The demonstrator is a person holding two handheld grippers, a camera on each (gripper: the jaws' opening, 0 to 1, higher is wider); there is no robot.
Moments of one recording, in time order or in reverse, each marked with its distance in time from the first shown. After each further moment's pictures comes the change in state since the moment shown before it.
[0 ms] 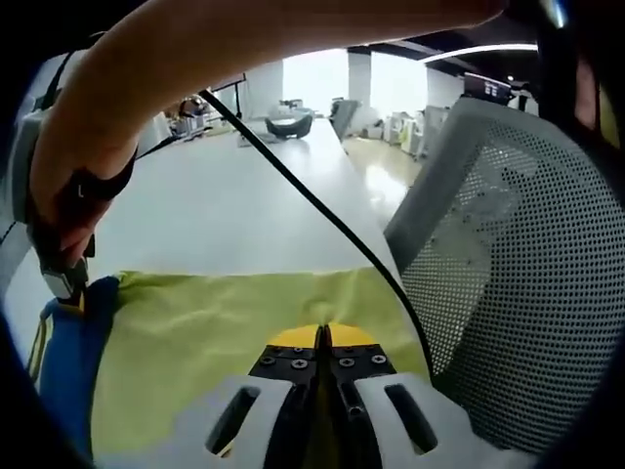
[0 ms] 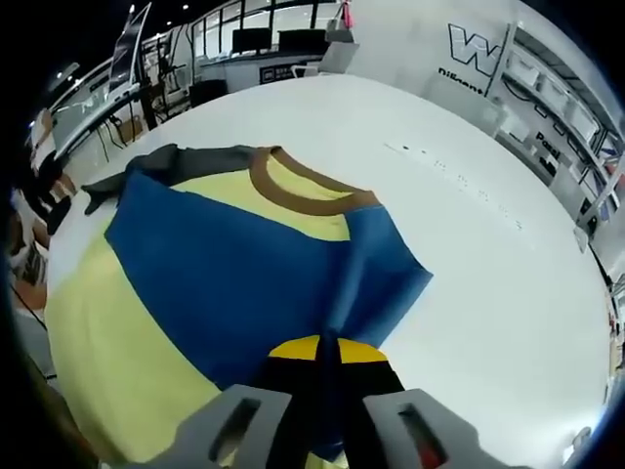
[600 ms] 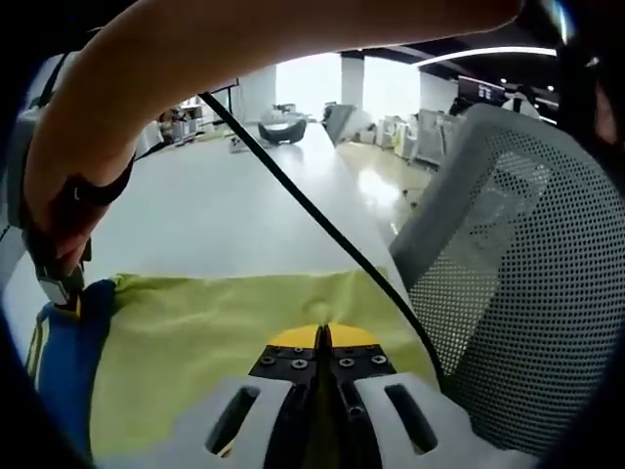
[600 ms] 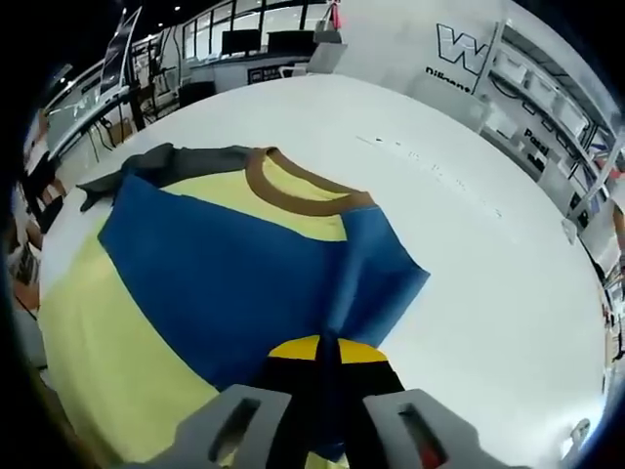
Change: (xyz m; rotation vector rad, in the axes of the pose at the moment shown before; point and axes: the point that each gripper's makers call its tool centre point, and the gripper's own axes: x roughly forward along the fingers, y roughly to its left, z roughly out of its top) left arm 0.028 0.002 0.020 0.022 -0.014 -0.040; right arm -0.008 -0.030 -0.016 0.021 -0.003 -0.049
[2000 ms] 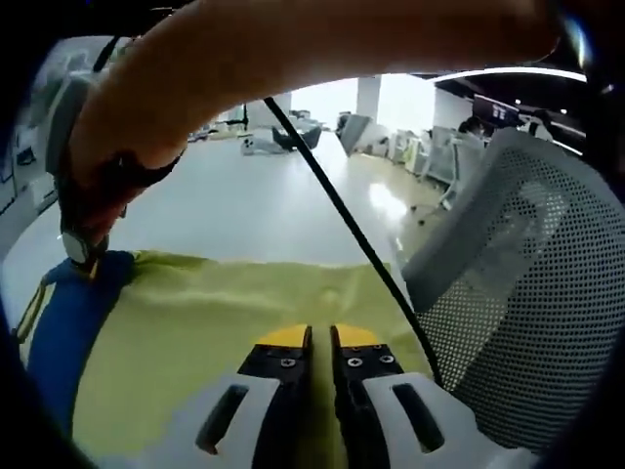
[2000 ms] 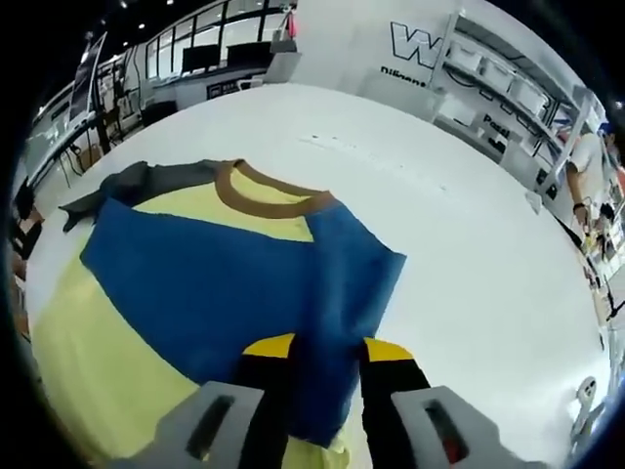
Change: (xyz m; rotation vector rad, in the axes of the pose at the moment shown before) left arm -0.002 0.009 0.005 -0.110 -0.047 0.049; right arm -0.021 -0.046 -0.023 0.131 -0.058 -0.131
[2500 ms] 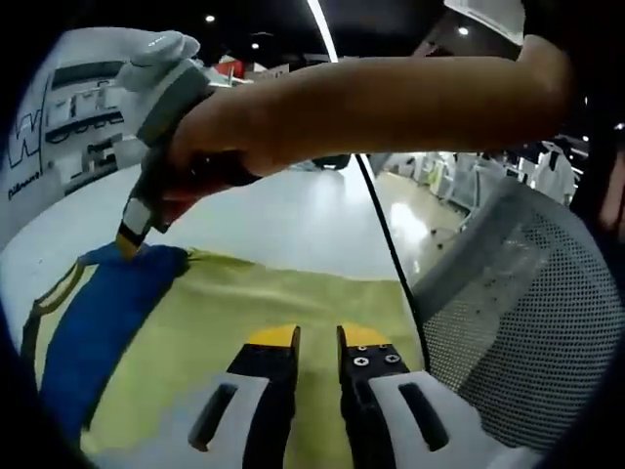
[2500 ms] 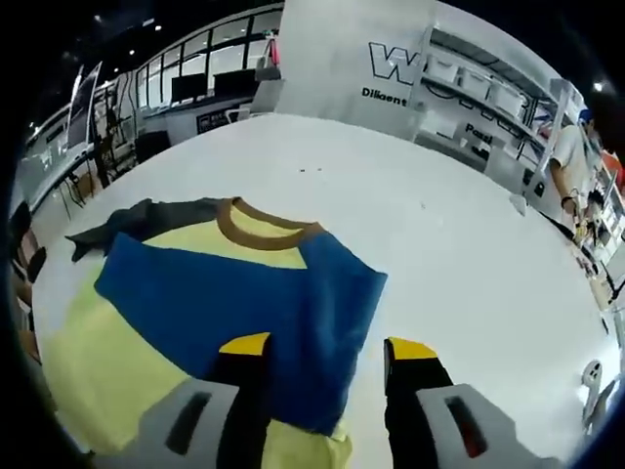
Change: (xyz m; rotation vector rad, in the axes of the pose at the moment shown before) left arm -0.041 0.015 0.014 -0.096 -0.065 0.077; right arm -0.029 0.001 0.014 0.075 -0.097 -0.010
